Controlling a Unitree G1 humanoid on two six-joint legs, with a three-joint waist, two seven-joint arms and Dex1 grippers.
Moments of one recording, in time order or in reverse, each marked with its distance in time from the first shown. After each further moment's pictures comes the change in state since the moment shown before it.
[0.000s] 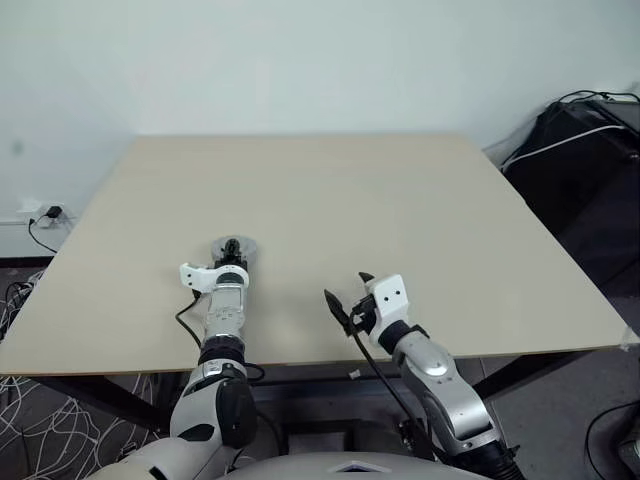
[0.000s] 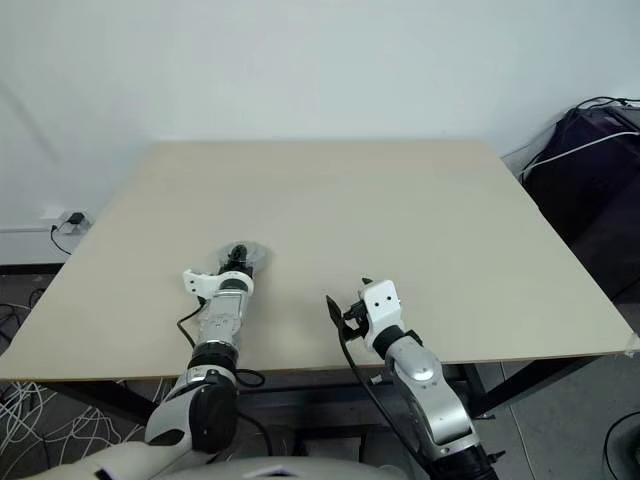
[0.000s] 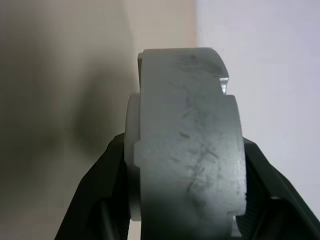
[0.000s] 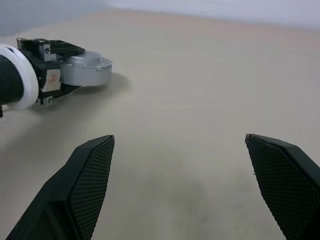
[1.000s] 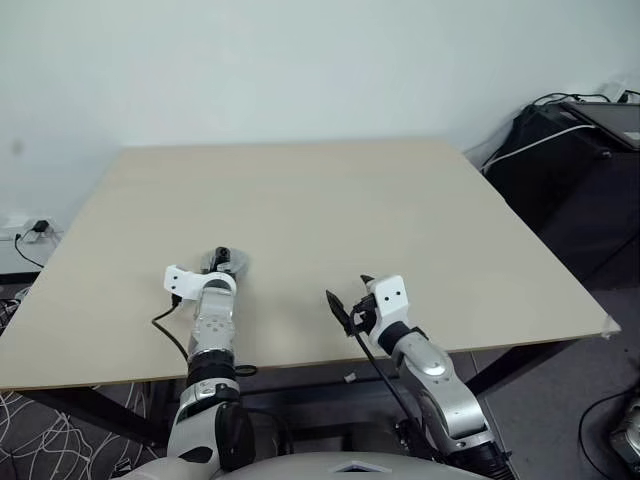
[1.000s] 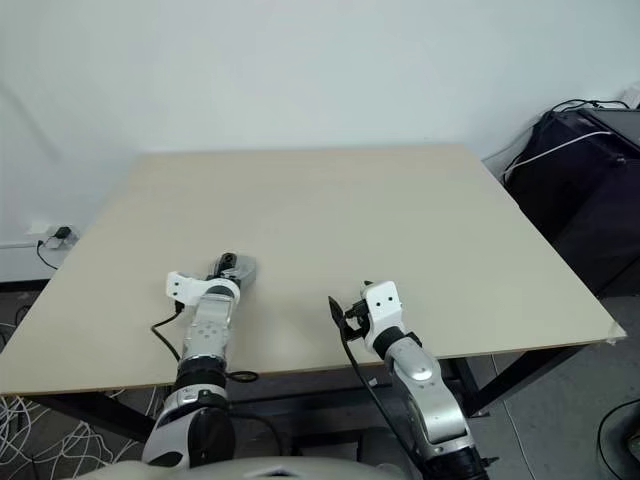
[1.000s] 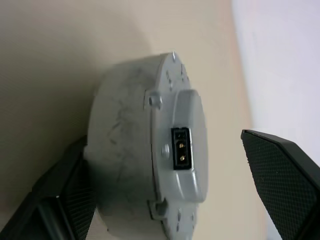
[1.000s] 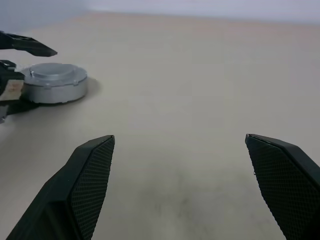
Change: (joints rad) left arm 0.189 -0.013 -0.083 -0.359 0.181 0.152 0.334; right arm 0.005 0.071 -0.049 0.026 -0.031 0.024 0.031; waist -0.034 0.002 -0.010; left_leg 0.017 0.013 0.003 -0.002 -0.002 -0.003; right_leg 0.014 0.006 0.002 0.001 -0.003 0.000
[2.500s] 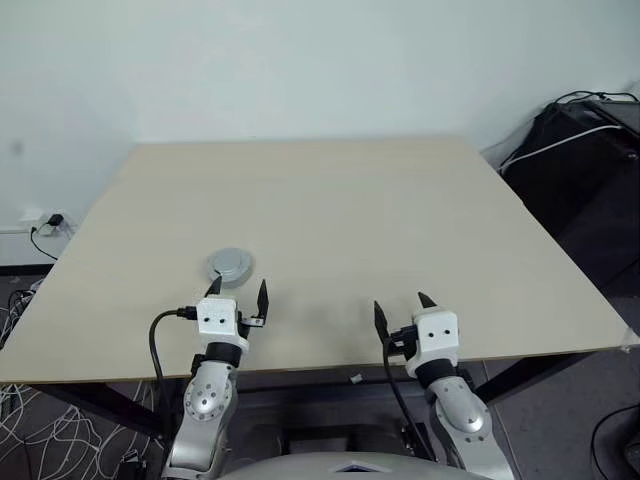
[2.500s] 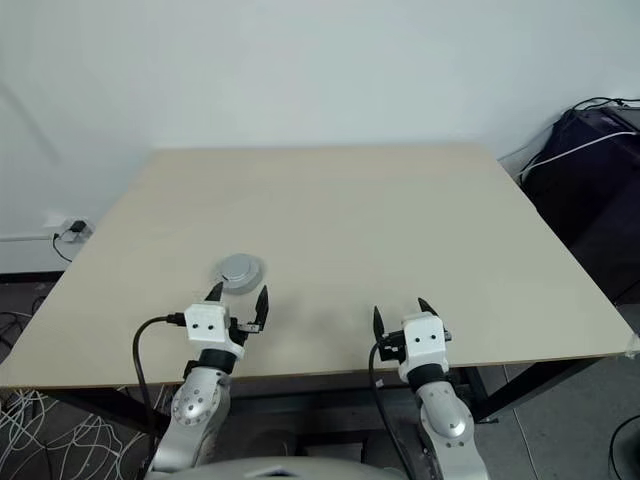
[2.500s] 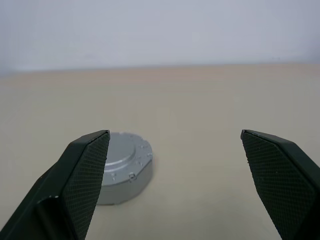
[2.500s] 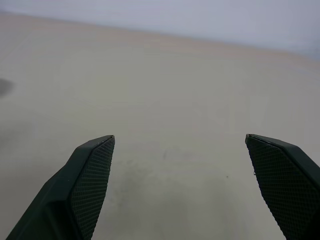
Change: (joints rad) left arm 0.633 0.200 -0.676 -0.504 0.849 -0.425 -0.211; right arm 0.298 0.026 -0.105 -0.145 -0.167 -0.226 -0.175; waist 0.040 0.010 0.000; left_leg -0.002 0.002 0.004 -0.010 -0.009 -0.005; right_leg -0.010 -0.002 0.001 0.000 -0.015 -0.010
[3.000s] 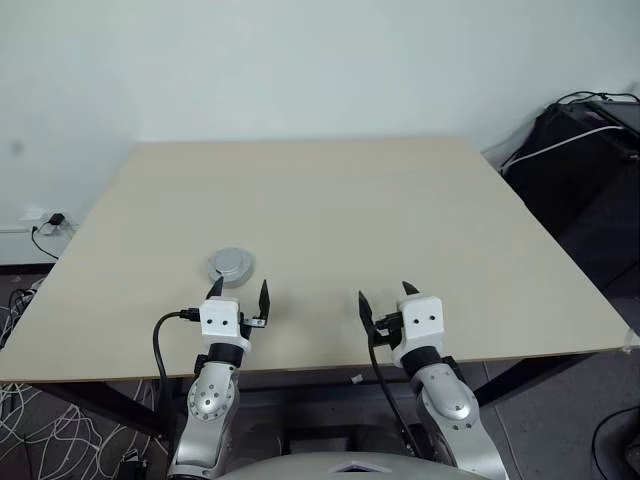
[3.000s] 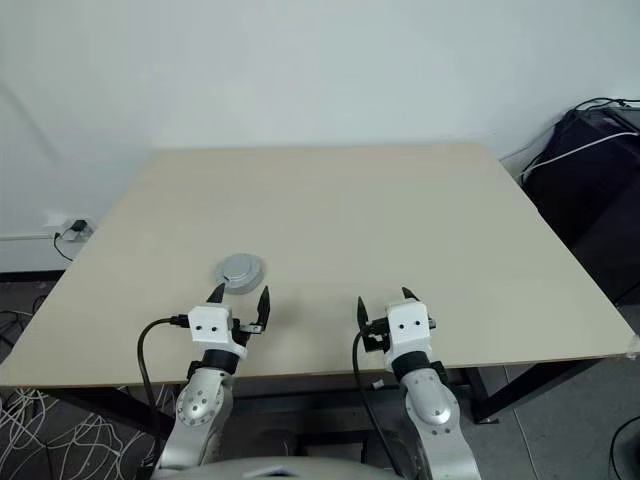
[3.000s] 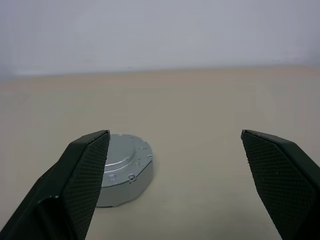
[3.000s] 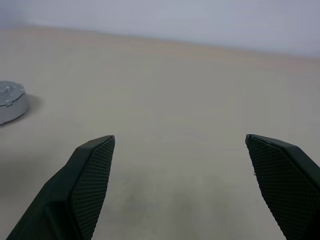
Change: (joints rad) left arm -0.015 -0.037 0.035 0.054 0.018 -0.022 -0.021; right arm -0.040 0.048 0.064 -0.131 -0.024 0.189 0.001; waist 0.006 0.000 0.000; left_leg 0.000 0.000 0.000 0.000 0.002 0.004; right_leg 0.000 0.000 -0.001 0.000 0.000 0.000
